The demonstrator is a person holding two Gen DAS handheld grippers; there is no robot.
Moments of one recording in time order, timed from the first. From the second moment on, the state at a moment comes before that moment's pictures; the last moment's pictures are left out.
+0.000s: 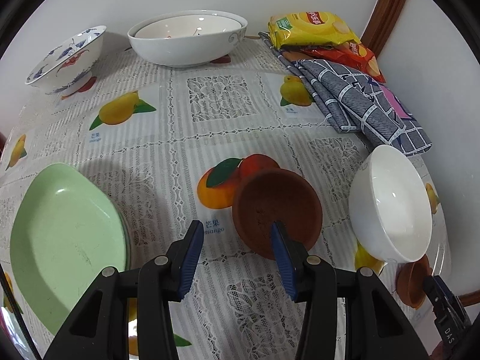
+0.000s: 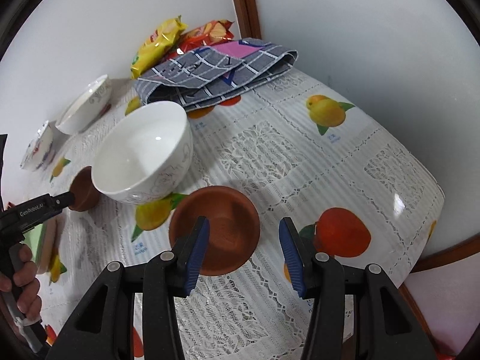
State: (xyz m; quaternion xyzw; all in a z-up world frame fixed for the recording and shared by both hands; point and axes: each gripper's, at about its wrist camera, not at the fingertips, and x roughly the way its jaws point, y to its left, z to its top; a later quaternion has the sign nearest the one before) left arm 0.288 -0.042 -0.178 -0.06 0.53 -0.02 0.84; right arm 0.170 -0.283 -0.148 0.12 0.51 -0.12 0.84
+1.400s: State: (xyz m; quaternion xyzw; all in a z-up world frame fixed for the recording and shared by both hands) left arm 0.286 -0.052 -0.172 -0.06 0.52 -0.04 0.85; right arm 0.179 -0.278 -0.152 0.13 0.49 -0.15 0.85
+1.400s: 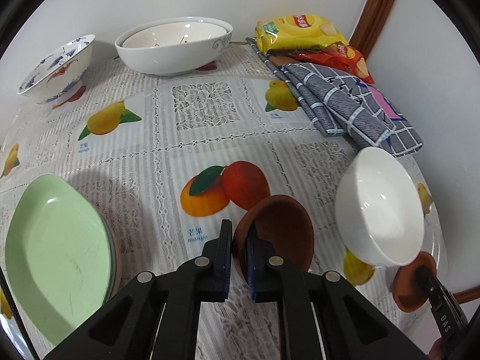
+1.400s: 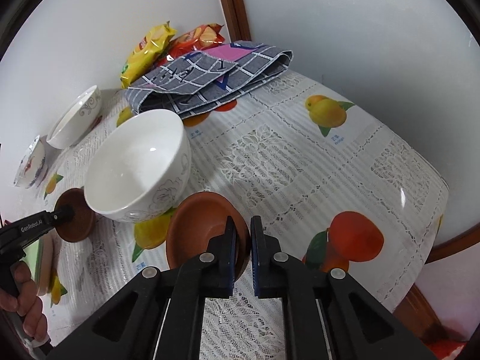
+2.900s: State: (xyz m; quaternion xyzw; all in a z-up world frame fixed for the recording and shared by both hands) left arm 0.327 -0.085 -0.106 -0.01 0.46 -0.12 0.88; right arm 0.248 -0.247 -0.089 0.12 0.43 -0.08 0.89
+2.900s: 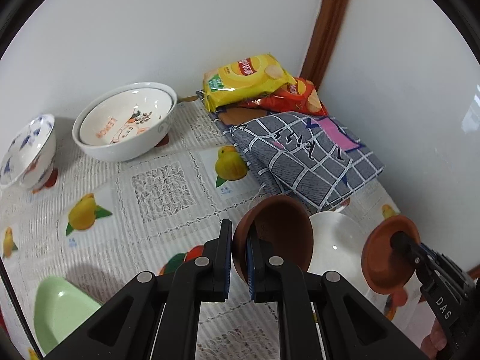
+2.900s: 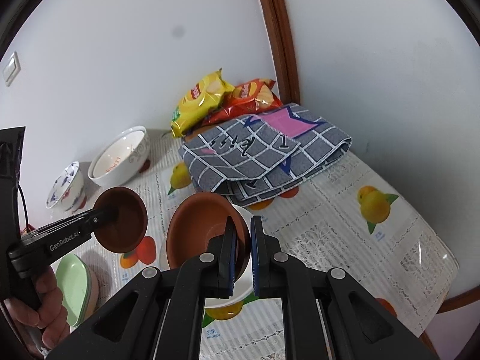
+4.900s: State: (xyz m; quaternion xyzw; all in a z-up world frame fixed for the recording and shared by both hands) left arm 0.323 -0.073 -0.107 -0.02 0.46 -0.12 0.88; right arm 0.279 -0.216 -0.159 0.05 0.51 -0.11 0.85
